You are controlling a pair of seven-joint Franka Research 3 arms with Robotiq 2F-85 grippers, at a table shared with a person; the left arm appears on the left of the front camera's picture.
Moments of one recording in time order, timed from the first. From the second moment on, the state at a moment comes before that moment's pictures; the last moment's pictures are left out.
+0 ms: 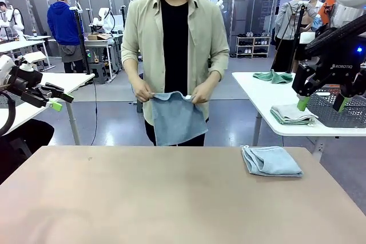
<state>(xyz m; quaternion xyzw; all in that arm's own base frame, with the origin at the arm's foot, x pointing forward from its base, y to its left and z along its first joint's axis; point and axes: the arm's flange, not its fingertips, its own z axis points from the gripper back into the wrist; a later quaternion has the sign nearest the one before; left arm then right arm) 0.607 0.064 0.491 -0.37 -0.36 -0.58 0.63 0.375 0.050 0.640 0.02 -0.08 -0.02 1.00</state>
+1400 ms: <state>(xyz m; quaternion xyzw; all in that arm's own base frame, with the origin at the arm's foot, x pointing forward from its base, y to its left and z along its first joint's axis) 0.607 0.064 0.491 -0.37 -0.36 -0.58 0.63 0.375 0.050 0.640 0.02 -0.08 -0.02 1.00</state>
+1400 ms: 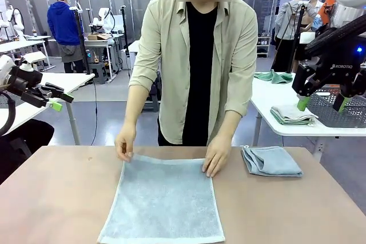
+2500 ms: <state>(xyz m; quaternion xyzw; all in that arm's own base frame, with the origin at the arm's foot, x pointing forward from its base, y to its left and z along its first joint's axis) 0.576 0.009 0.541 -0.27 -0.32 -0.66 0.63 0.356 0.120 0.674 -0.02 -0.11 0.21 0.97</state>
